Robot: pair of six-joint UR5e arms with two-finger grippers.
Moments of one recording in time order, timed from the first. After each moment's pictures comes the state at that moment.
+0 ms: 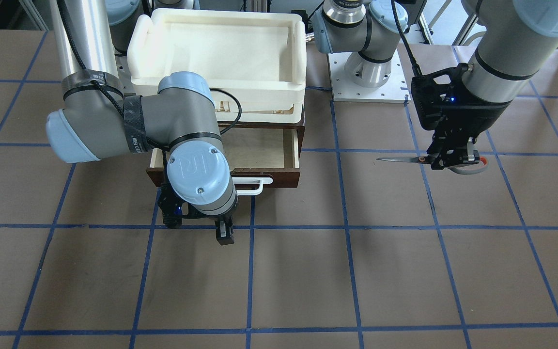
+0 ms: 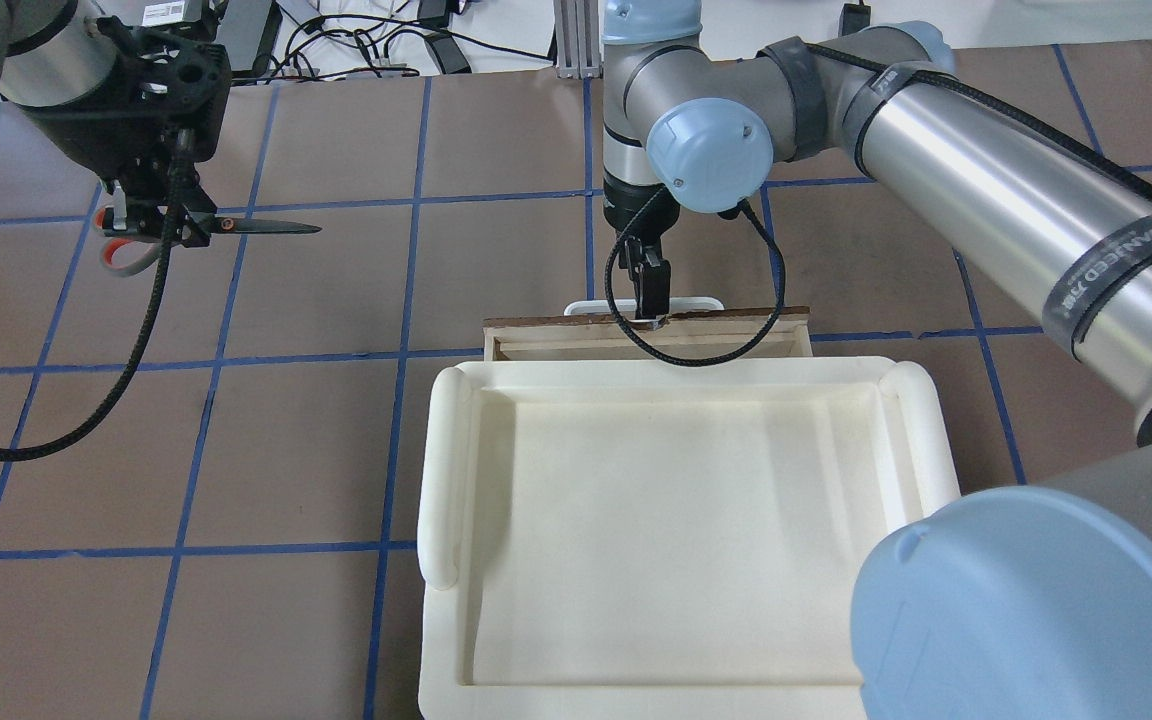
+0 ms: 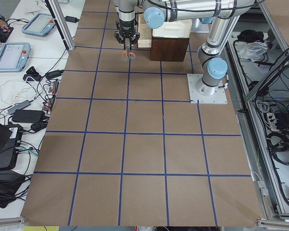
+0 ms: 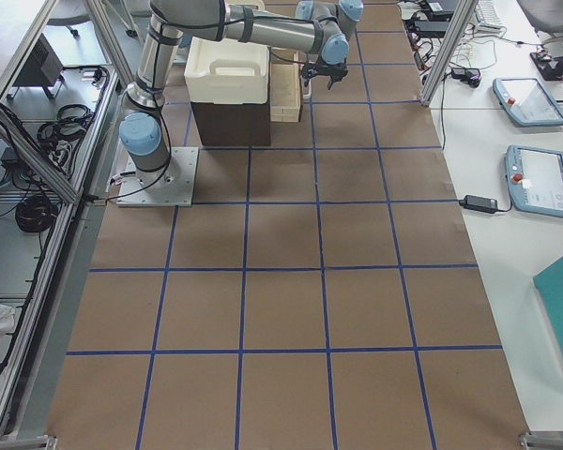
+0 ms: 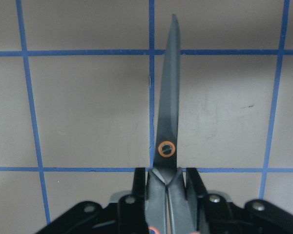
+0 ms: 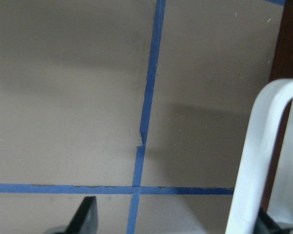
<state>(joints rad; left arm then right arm) -1.43 -1.63 -1.56 -1.48 1.62 1.71 1.83 -1.04 1.37 -1.69 -1.48 1.68</state>
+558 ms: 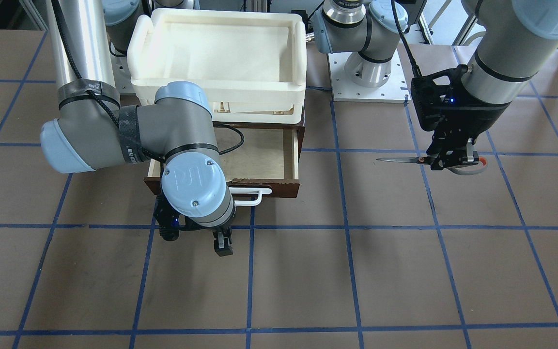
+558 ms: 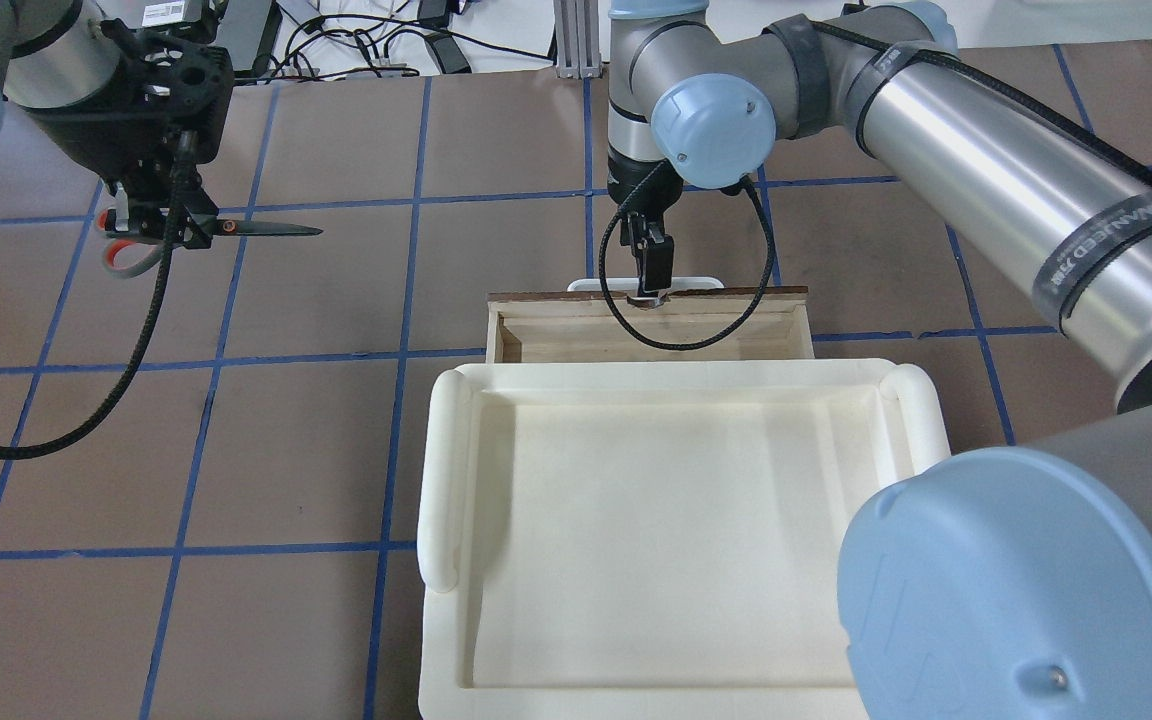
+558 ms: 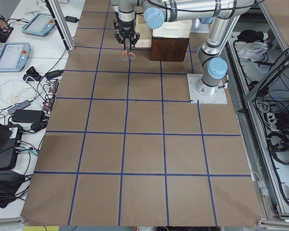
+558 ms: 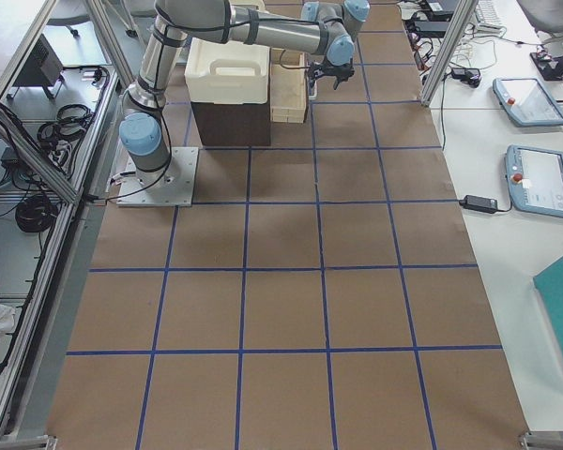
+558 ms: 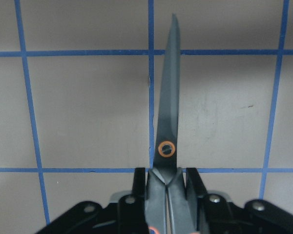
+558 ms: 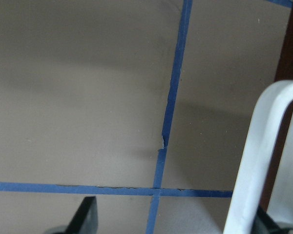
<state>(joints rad) -1.43 -1.63 -1.56 -1.48 1.62 1.71 1.82 -1.00 1.31 -1.69 -1.48 1.65</state>
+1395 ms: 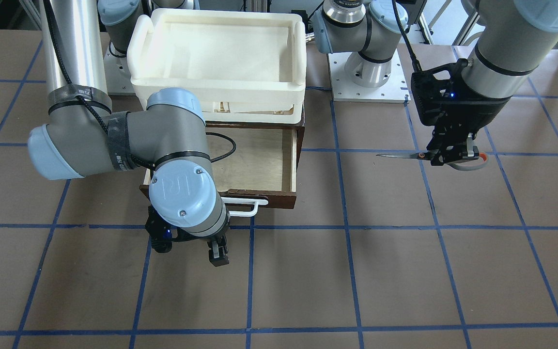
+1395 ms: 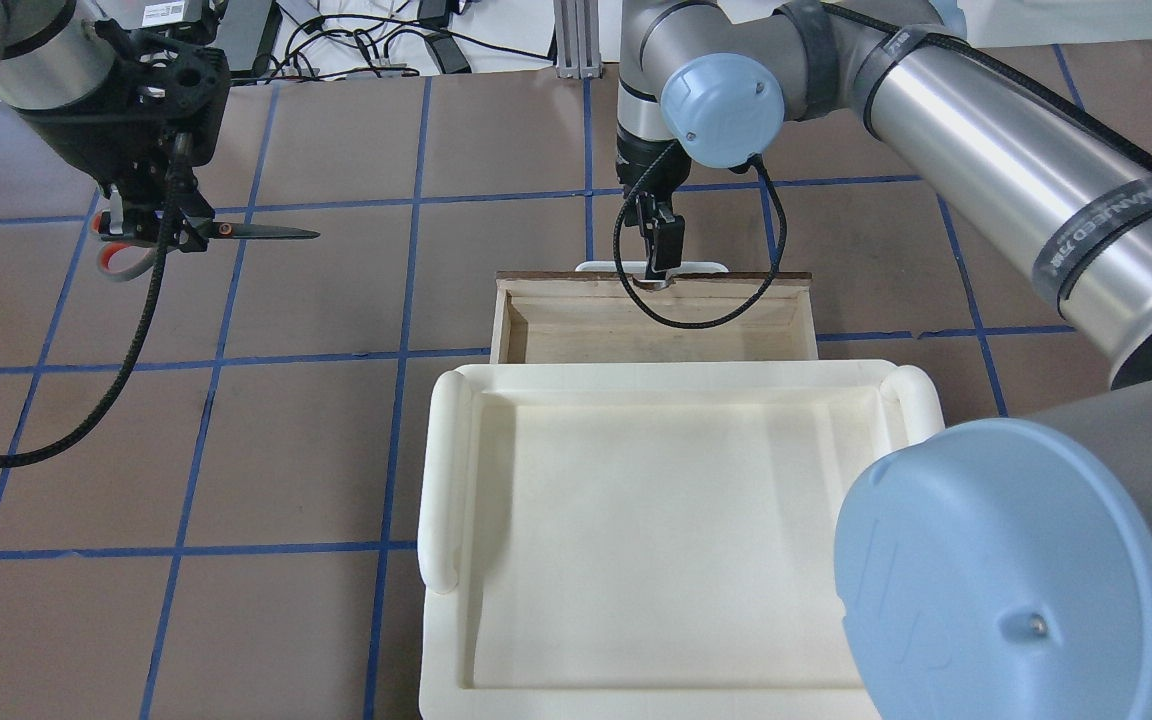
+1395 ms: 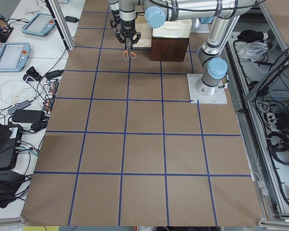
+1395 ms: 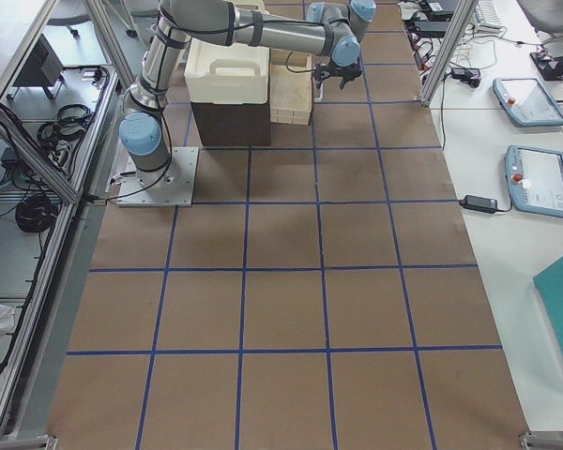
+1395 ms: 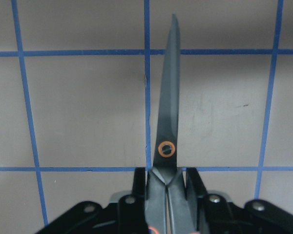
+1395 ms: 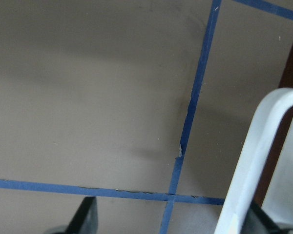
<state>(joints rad) -1.43 -1.62 -1.56 -1.50 1.62 1.71 1.80 -0.98 1.27 -1.69 -1.48 1.59</state>
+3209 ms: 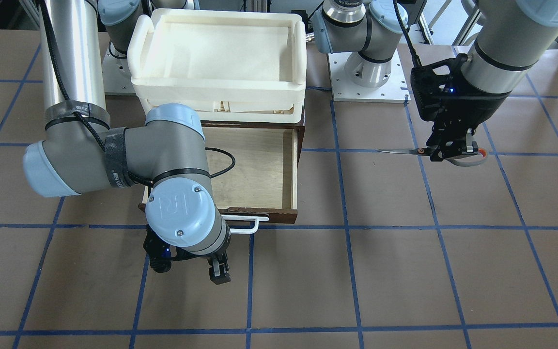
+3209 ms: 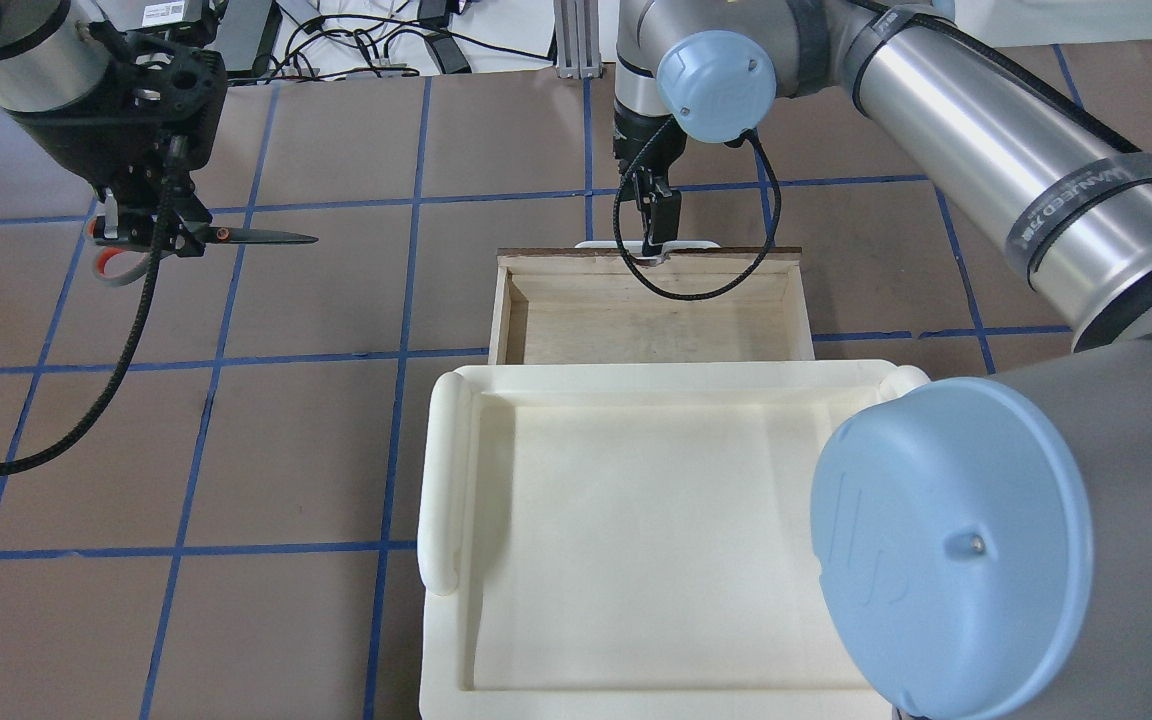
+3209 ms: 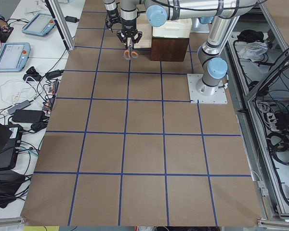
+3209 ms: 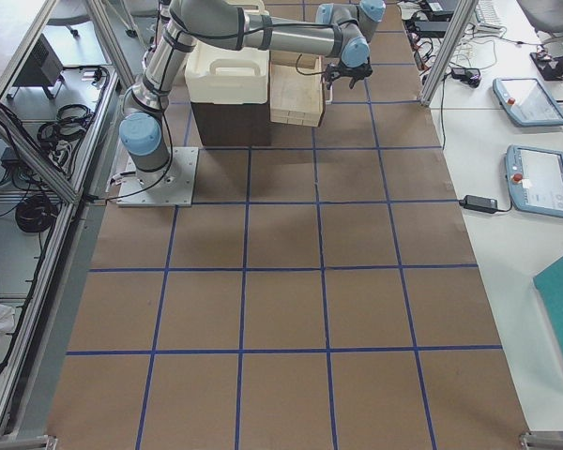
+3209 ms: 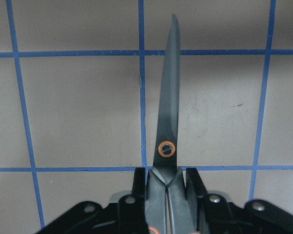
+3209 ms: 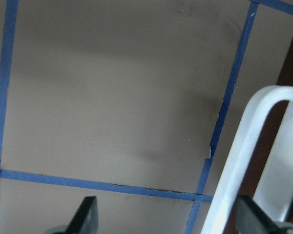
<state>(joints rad) -1.43 -1.61 -1.57 -1.52 1.63 1.71 1.79 -0.94 1.18 -1.67 -1.48 1.56</state>
